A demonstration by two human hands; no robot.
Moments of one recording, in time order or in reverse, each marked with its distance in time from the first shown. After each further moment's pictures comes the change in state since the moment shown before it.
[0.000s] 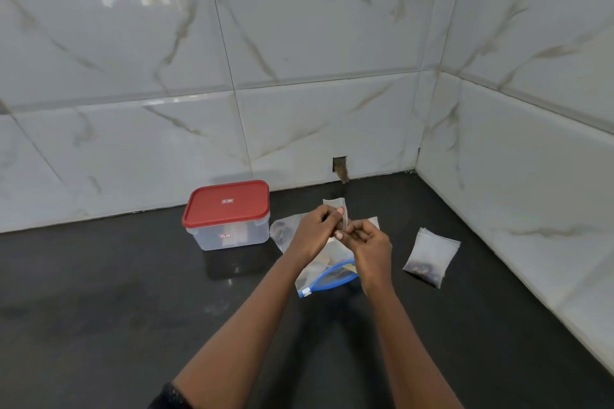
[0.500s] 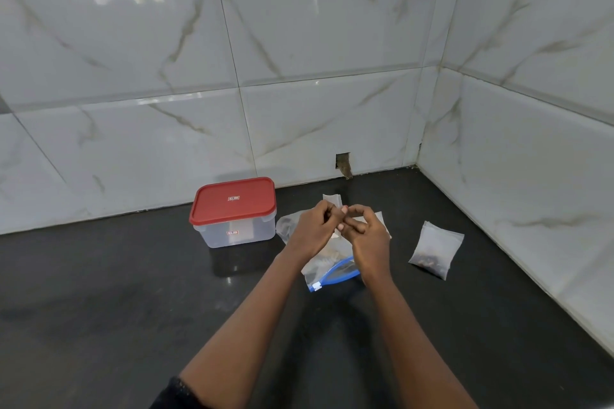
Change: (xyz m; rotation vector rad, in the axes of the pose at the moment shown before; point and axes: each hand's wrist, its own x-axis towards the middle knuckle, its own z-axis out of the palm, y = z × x) left_hand -0.008 -0.005 -0.019 0.249 0.015 0.136; right_hand -0.005 -0.004 0.021 -0.161 0.037 -0.028
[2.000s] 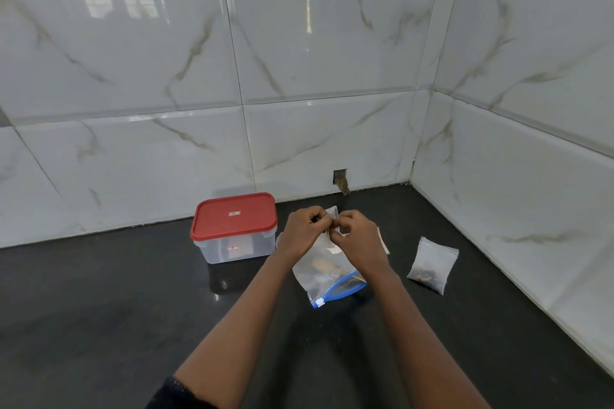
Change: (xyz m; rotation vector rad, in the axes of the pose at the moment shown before) left_hand 0.014 -0.003 -0.032 -0.028 0.019 0.049; right_hand 0.021 -0.026 0.008 -0.715 -0.150 -0.340
